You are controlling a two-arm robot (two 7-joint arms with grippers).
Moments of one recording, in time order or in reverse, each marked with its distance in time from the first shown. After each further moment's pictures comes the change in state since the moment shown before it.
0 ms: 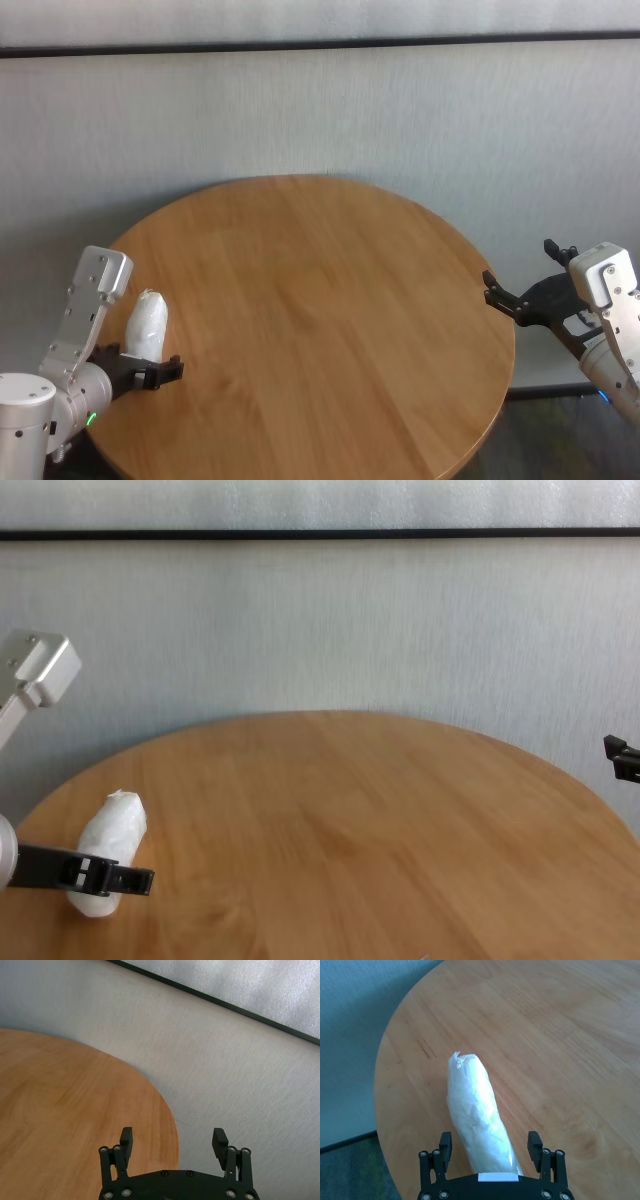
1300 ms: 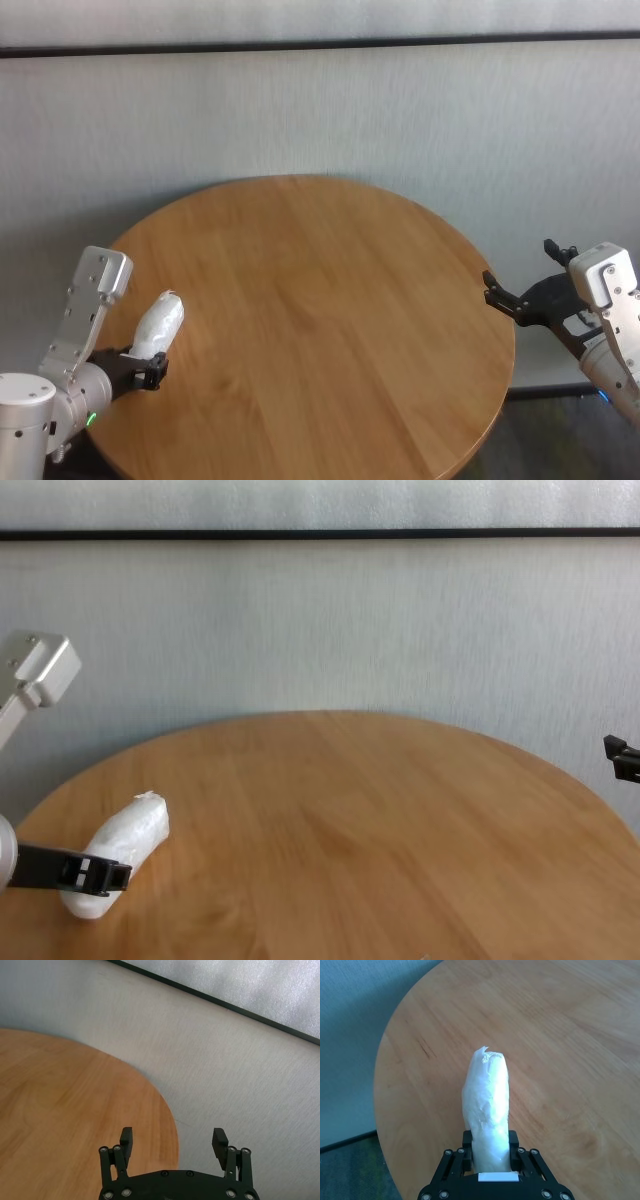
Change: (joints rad) left arm 0.000 0.002 0.001 -0.002 -0.003 0.002 0.002; right arm 0.000 0.000 0.000 0.000 0.000 0.000 0.000
